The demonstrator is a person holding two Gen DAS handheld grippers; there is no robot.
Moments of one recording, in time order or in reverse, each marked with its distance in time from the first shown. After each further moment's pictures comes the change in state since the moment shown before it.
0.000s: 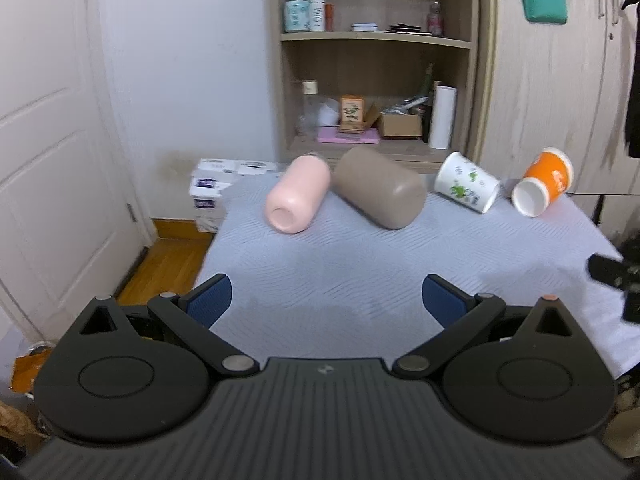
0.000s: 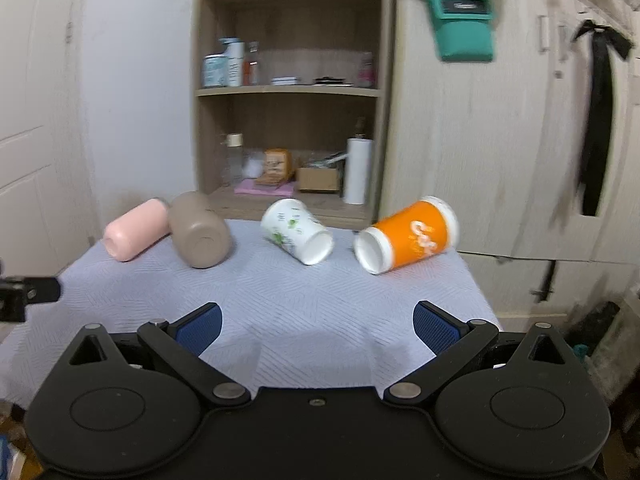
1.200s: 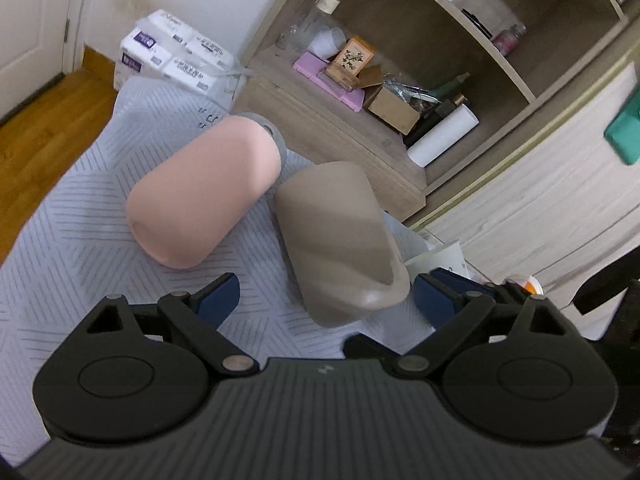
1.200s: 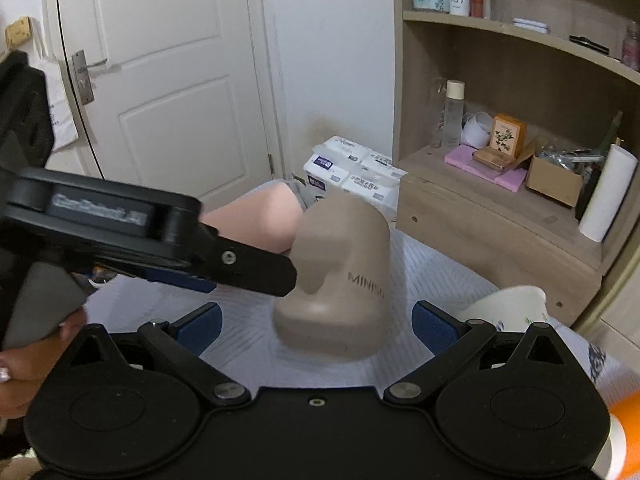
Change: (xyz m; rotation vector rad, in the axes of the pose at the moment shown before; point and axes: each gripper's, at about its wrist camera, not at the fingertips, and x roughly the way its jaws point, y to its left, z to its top) left arm 0.190 0.034 0.075 -0.563 0.262 -0.290; right arm 0.214 0.052 0.094 -0.291 0.246 0.577
